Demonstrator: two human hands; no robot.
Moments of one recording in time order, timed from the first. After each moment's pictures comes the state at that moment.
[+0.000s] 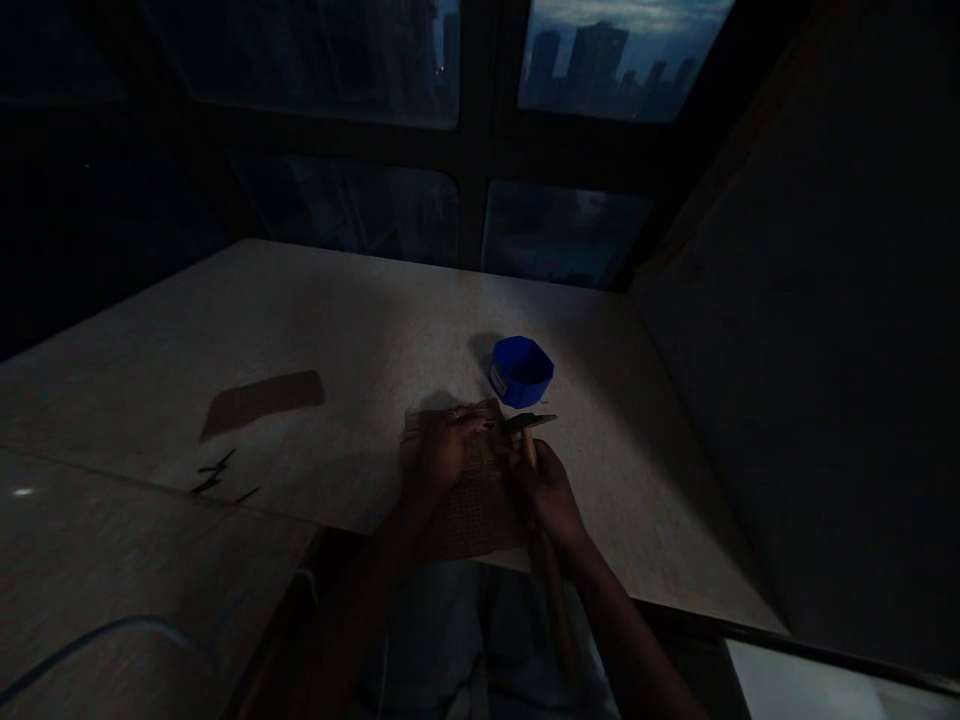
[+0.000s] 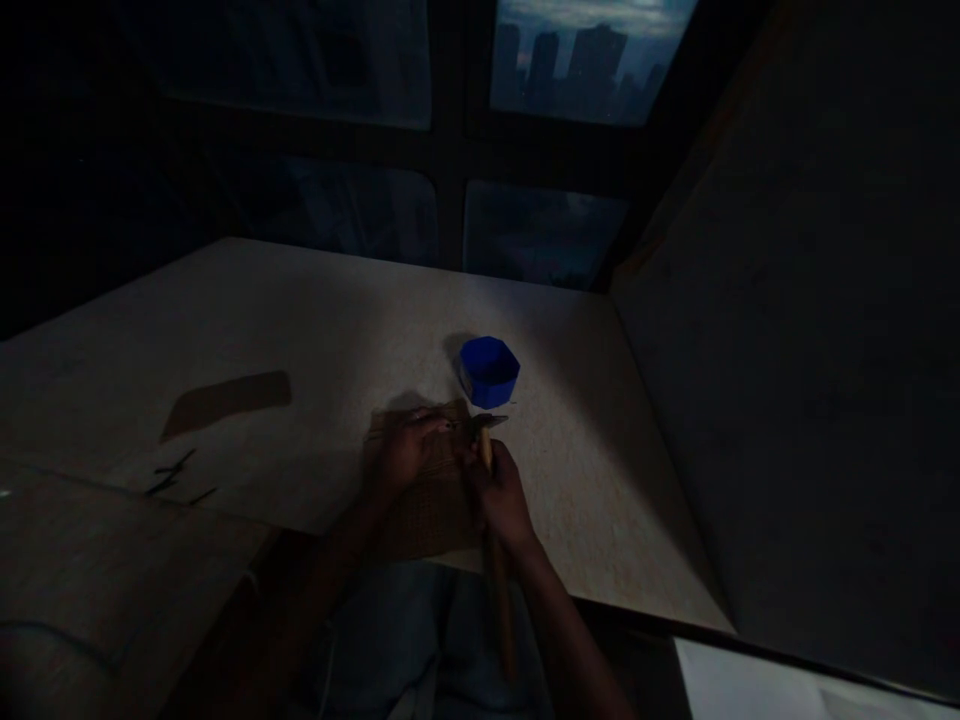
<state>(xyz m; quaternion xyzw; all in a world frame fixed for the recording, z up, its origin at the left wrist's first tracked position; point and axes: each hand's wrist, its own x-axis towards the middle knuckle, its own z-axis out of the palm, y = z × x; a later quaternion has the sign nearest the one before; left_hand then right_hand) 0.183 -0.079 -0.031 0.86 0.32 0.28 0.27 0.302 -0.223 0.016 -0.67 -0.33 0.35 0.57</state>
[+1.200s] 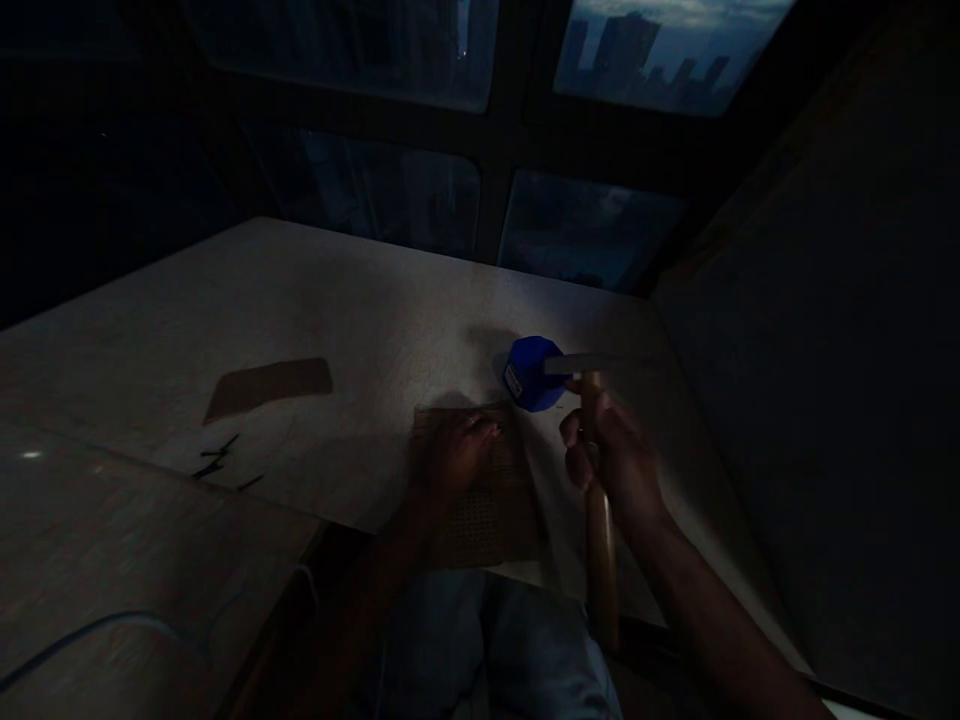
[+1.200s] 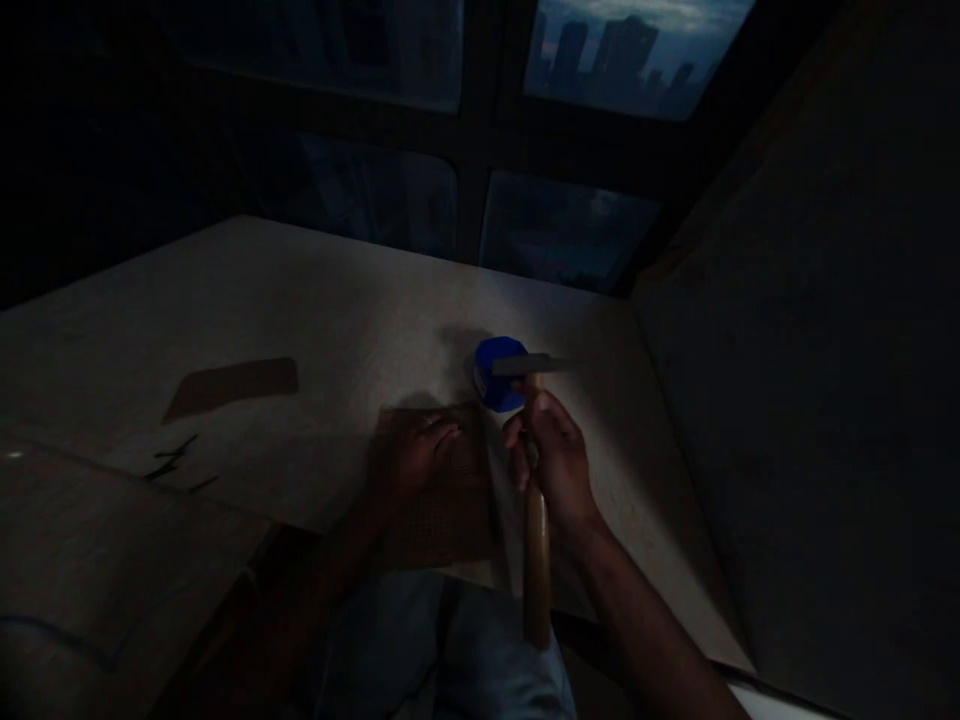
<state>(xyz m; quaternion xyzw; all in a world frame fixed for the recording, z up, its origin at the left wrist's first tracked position) 0.181 -0.092 -0.023 0.90 0.33 0.23 0.17 0.333 -0.206 0.097 -0.58 -0.33 0.41 0.63</state>
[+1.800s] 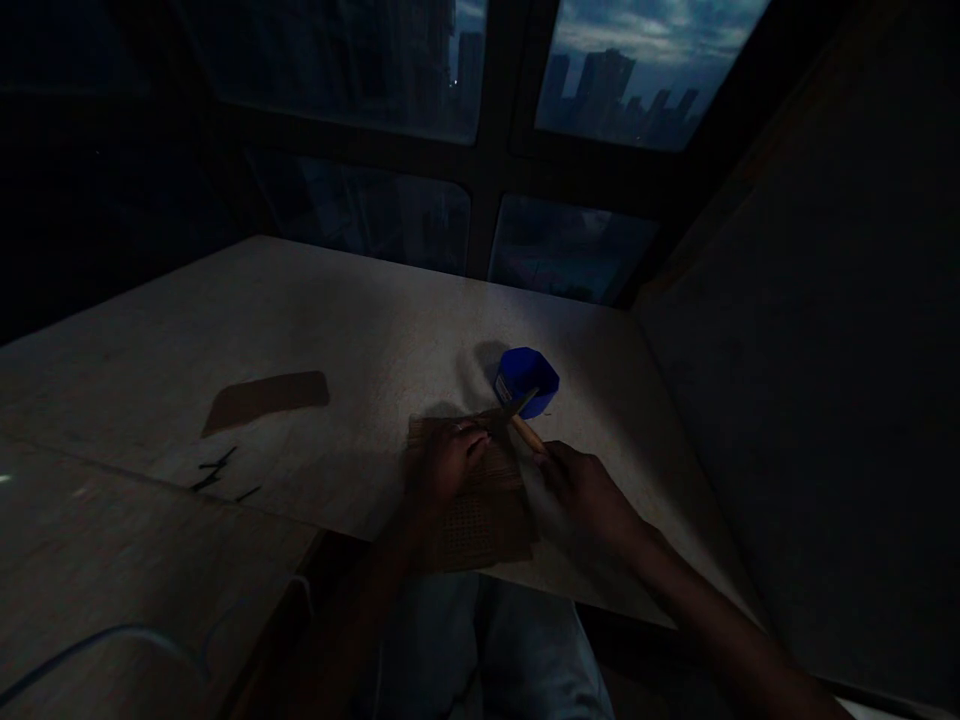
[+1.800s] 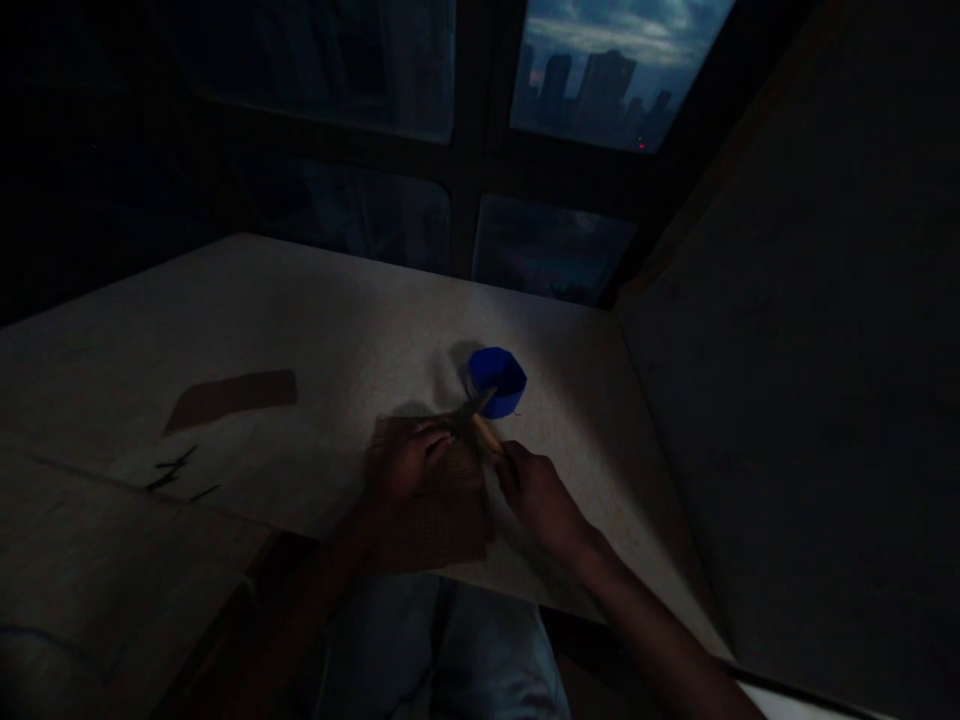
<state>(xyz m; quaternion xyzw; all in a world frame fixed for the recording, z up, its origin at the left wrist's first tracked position) 0.180 -0.085 -0.029 0.87 0.32 0.28 0.24 0.349 -0.226 0.076 -0.74 -0.56 0.27 0.27</state>
